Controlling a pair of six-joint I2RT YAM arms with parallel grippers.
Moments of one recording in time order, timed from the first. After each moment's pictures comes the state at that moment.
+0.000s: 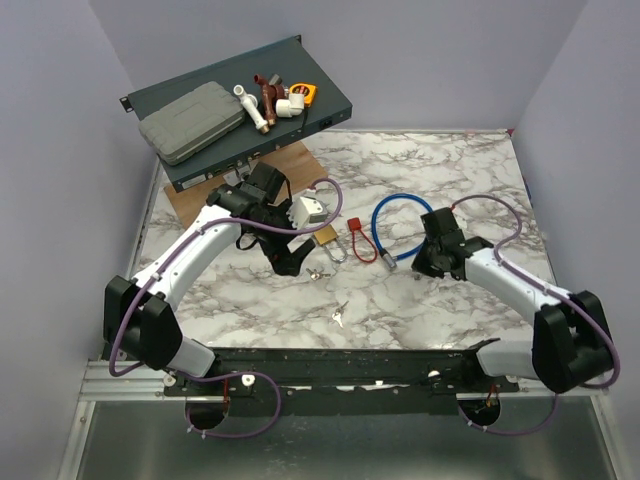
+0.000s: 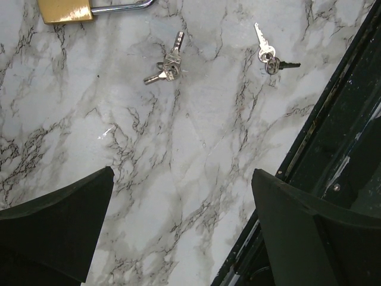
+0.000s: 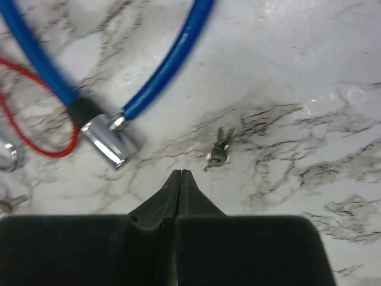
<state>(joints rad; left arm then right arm) -0.49 1.46 1.30 -1.02 0.47 0.54 0.37 1.35 0.72 -0.47 0.19 0.79</state>
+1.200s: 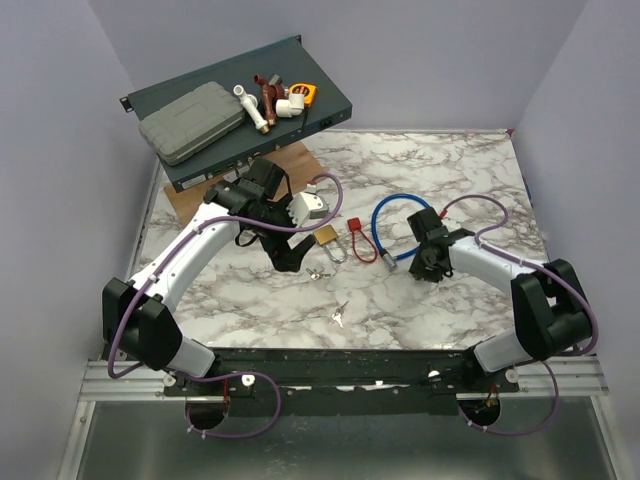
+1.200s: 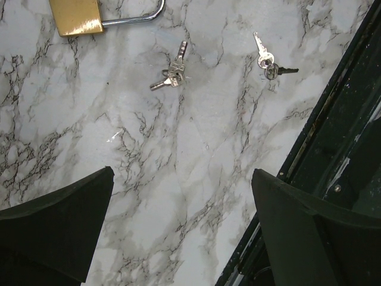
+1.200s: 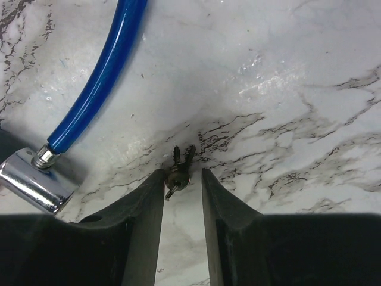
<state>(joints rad) -0.49 1.46 1.34 -1.04 0.47 0.55 0.40 1.49 0.78 -0.54 0.28 0.79</state>
